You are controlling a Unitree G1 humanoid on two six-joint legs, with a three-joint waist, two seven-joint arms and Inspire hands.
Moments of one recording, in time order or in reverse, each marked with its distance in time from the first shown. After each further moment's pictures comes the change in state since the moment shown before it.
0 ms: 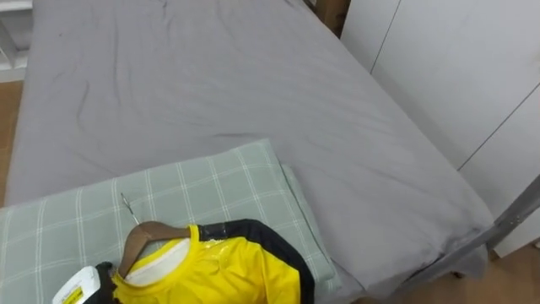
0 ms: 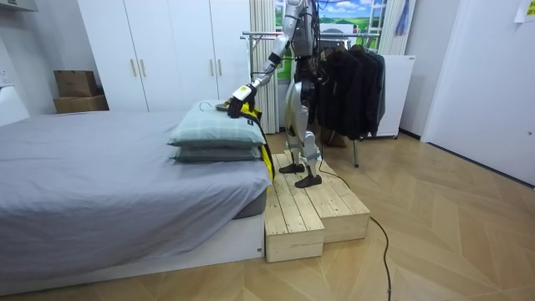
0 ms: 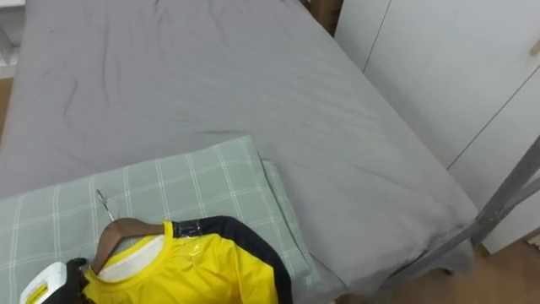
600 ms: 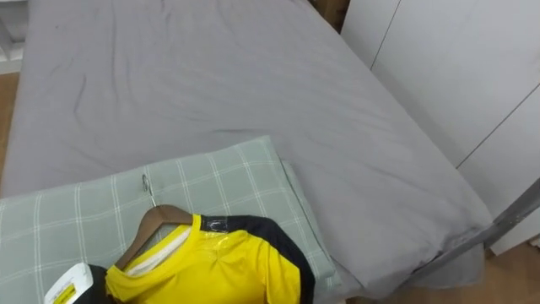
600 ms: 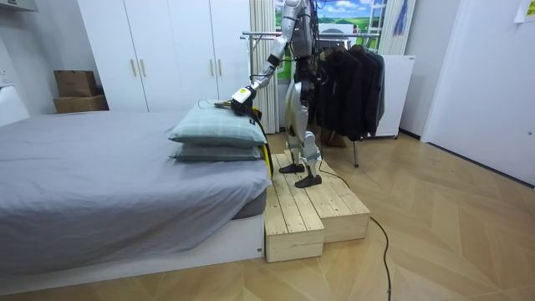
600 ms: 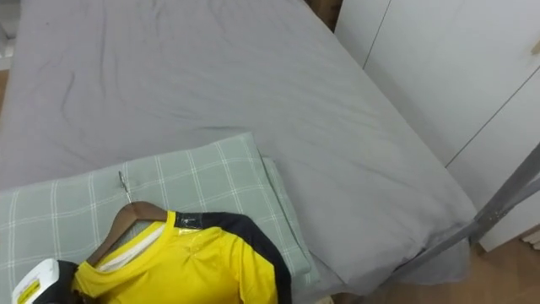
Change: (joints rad) left arm -0.006 0.017 0.021 -0.001 -0.024 -0.021 0.003; right arm -0.013 0.000 0.000 0.001 -0.003 -0.003 -0.004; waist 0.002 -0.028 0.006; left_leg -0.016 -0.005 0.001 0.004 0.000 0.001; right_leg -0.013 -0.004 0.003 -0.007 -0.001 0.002
